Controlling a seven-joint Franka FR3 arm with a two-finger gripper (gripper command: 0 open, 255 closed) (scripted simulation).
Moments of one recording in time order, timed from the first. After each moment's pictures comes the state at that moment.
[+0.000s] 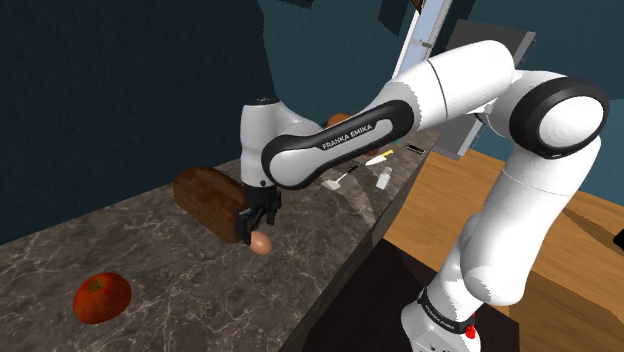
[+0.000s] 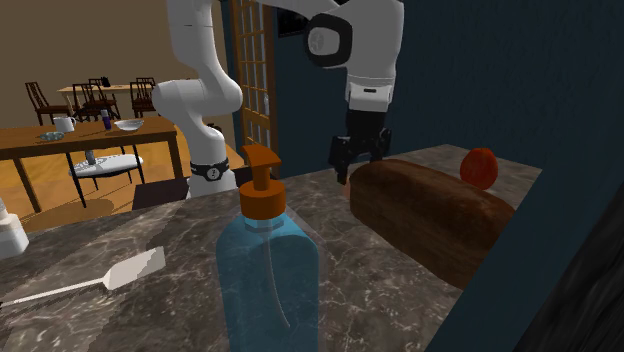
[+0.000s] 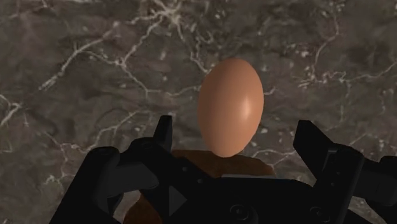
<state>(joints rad) 0.12 0.10 0.36 -2.13 0.02 2.14 0.33</state>
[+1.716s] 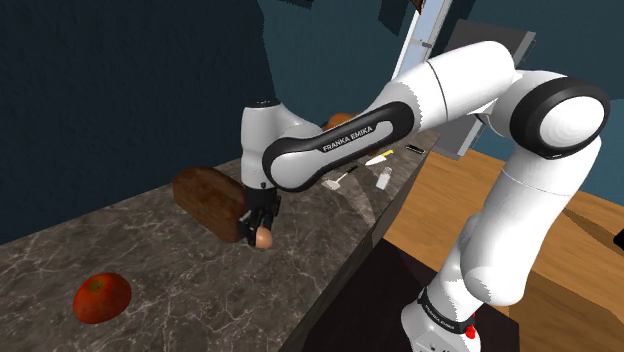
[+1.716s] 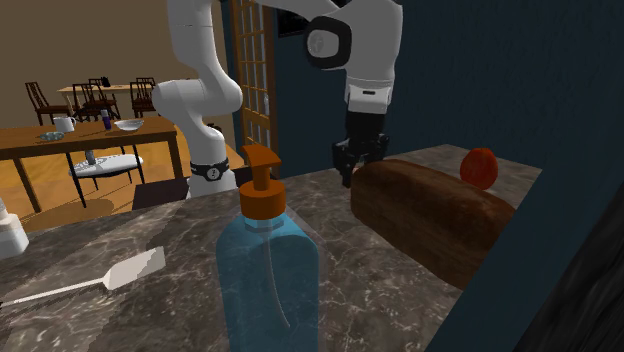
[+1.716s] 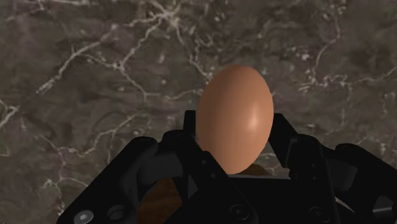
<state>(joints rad) 0.12 0.10 0.36 -2.15 0.02 2.15 0.33</state>
